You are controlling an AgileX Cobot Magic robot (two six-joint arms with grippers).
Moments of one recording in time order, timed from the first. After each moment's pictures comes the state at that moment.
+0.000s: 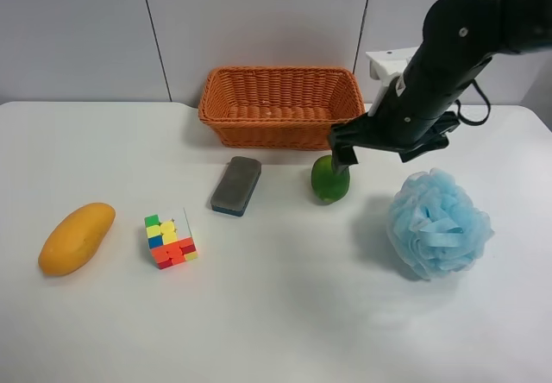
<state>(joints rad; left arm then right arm) -0.08 -0.01 -0.51 -0.07 1.06 0.13 0.43 1.68 -1.07 -0.09 0.65 0.34</state>
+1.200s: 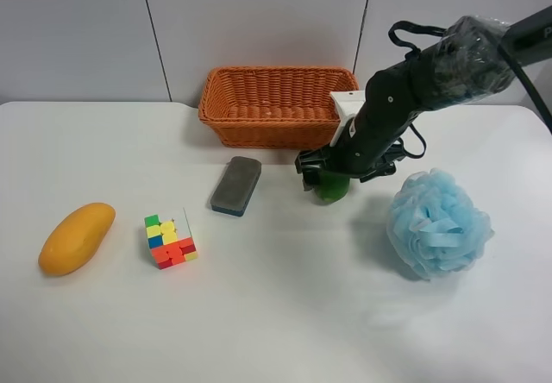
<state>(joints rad) -0.08 -0.01 -0.51 -0.07 1.06 0.13 0.44 1.96 -1.12 -0.10 0.38 0.40</state>
